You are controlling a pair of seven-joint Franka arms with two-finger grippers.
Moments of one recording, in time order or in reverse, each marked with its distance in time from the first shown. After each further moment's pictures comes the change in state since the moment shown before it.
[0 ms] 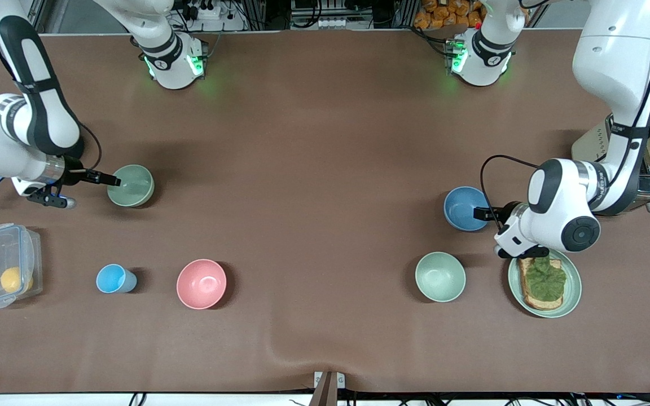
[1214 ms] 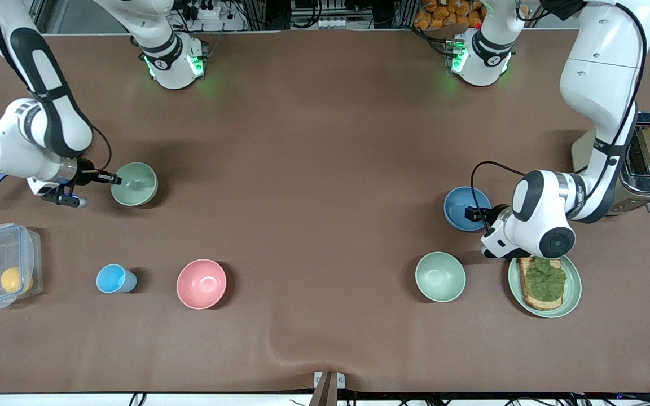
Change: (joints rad) left arm -0.011 0.074 -0.002 0.004 0.002 0.020 -0.001; right arm -0.003 0.025 0.002 0.005 0.004 -0.026 -0.012
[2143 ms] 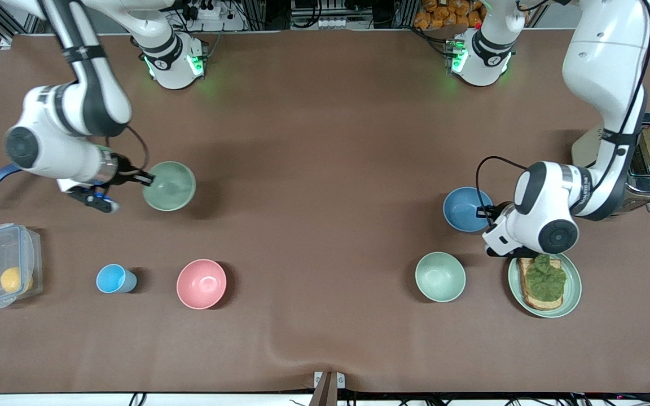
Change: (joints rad) left arm -0.020 -0.090 -0.006 0.017 0.069 -0.054 -0.009; right arm 0.390 -0.133 0.031 0.142 0.012 -0.235 0.669
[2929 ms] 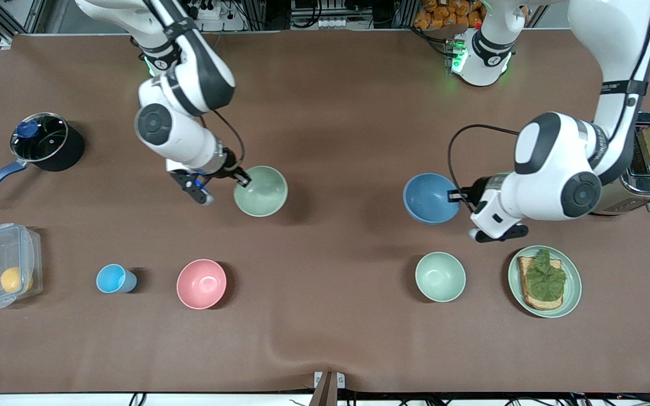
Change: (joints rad) left arm -0.013 -0.175 -0.138 0.019 -0.317 -0.042 -0.232; right arm 0.397 0.113 0.003 0.106 0.169 0.227 0.591
